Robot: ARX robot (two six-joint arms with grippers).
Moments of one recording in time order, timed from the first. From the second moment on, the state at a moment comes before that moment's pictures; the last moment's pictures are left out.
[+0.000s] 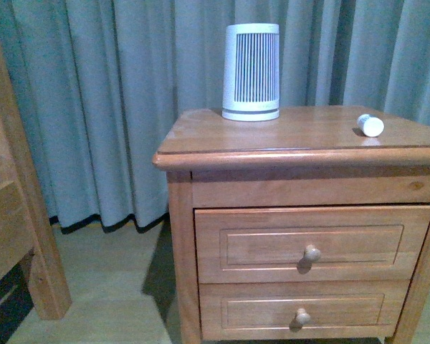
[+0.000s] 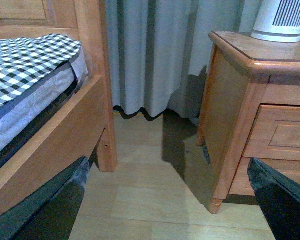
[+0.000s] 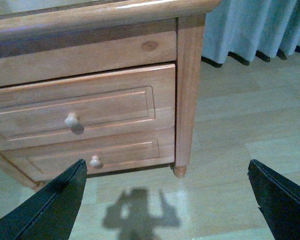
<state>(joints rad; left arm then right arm) 0.00 0.01 0.01 0.00 0.00 0.00 -0.15 1.04 0.23 0.55 -0.02 0.11</state>
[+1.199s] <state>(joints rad) 0.00 0.01 0.01 0.00 0.00 0.00 0.00 0.01 0.01 -0.01 0.00 0.01</state>
